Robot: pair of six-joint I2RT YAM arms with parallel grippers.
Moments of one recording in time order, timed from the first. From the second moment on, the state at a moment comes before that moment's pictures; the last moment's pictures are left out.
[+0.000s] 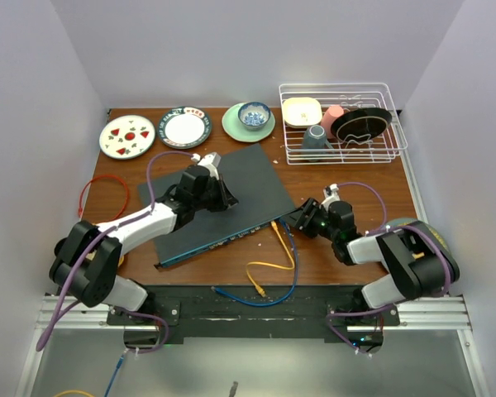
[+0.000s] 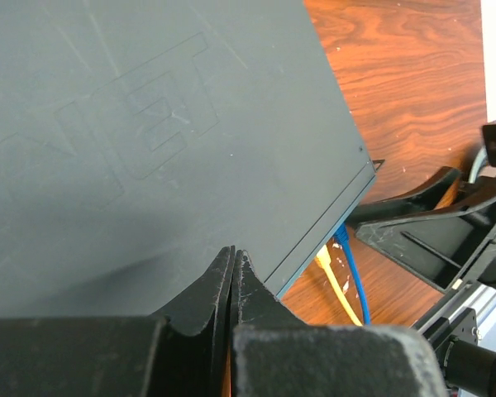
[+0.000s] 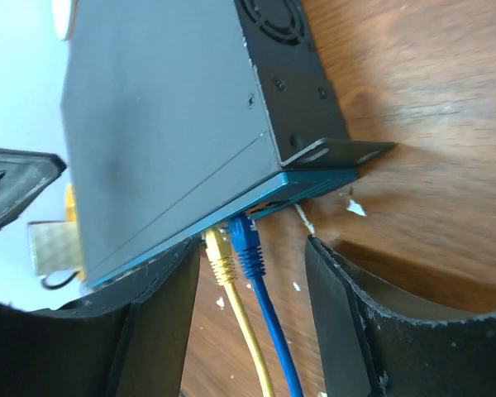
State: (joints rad) left arm -0.54 1.44 0.76 0.07 0.16 -0.67; right arm 0.36 1.45 0.26 0.73 -0.30 0.94
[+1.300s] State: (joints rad) left arm -0.54 1.52 0.77 0.11 0.19 -0.67; right arm 0.31 1.75 0.25 1.09 -0.46 1.04
